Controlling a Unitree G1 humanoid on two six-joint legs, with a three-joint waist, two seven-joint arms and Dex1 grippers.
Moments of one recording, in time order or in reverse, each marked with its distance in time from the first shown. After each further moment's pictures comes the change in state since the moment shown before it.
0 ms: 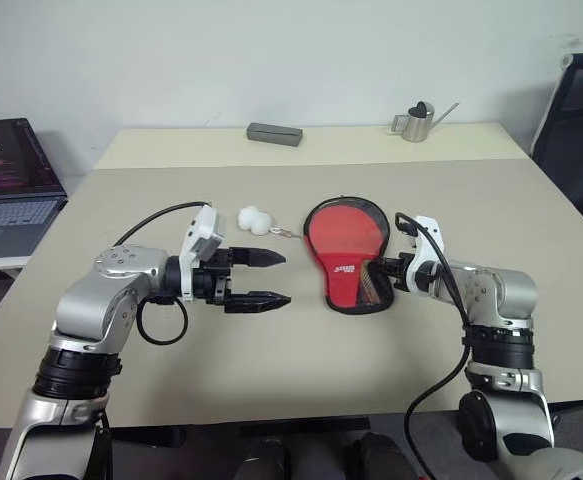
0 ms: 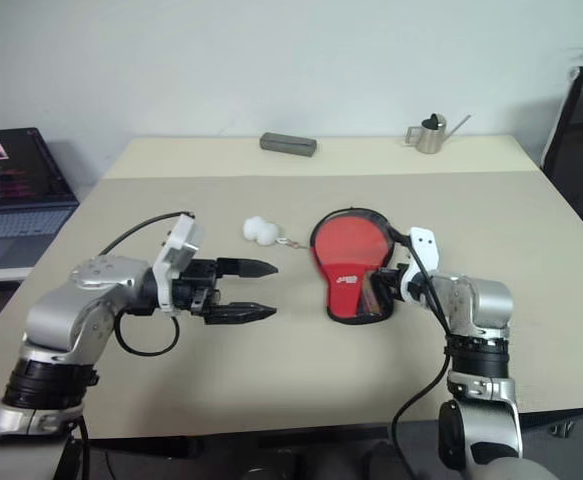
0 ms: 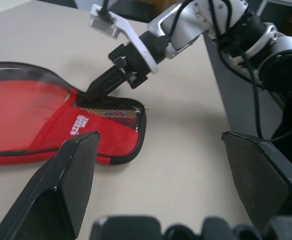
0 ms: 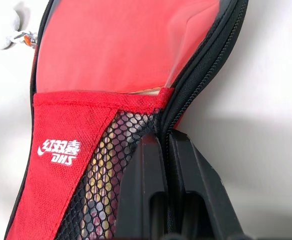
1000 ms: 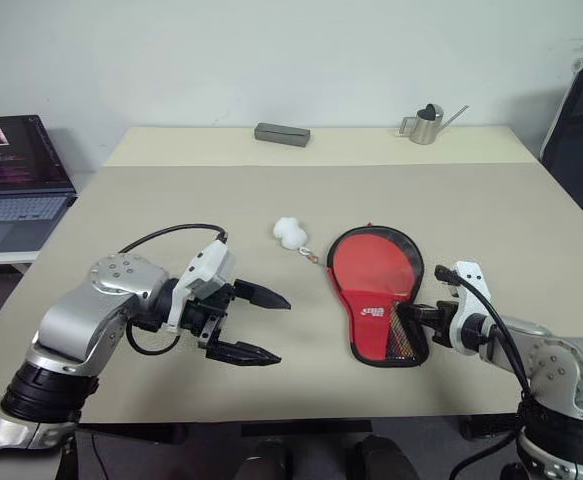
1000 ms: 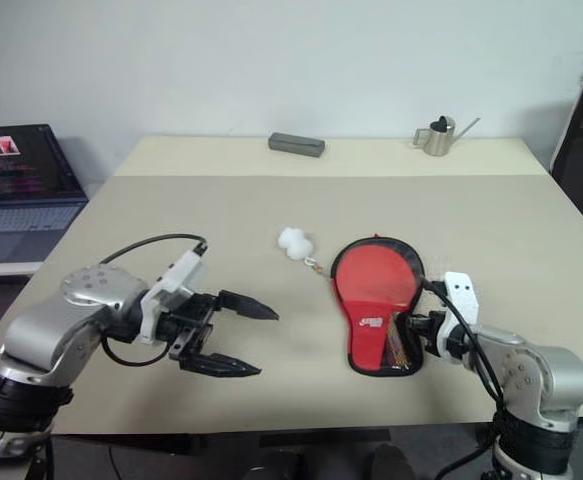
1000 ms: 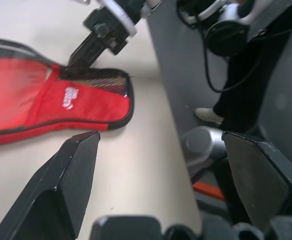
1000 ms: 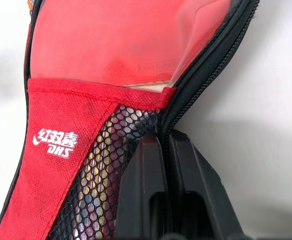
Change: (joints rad) left arm 0.088 0.144 -0.081 -0.158 -0.044 -0.033 -0.151; right arm 0.391 -0.088 -0.107 -0.520 0.266 0.238 -0.056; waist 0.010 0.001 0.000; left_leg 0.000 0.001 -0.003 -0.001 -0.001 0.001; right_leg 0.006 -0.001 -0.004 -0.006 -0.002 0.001
